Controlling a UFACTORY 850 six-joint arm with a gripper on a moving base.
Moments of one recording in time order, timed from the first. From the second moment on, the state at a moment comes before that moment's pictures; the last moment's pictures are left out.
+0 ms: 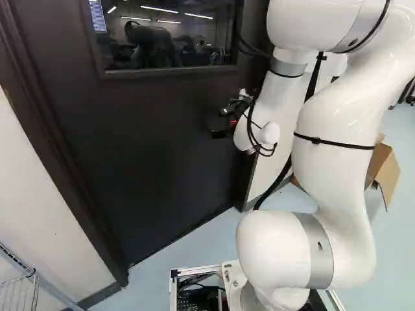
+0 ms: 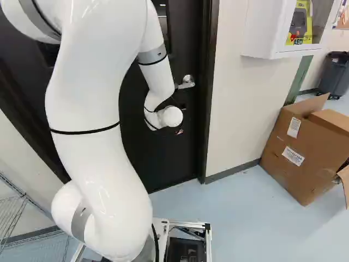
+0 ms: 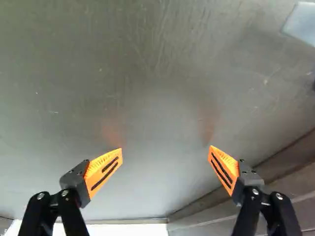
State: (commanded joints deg) arm -12.3 -17.2 -37.9 -36.3 50.0 0.0
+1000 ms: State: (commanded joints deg) arm -6.3 -25.2 -47.9 -37.3 50.0 0.0
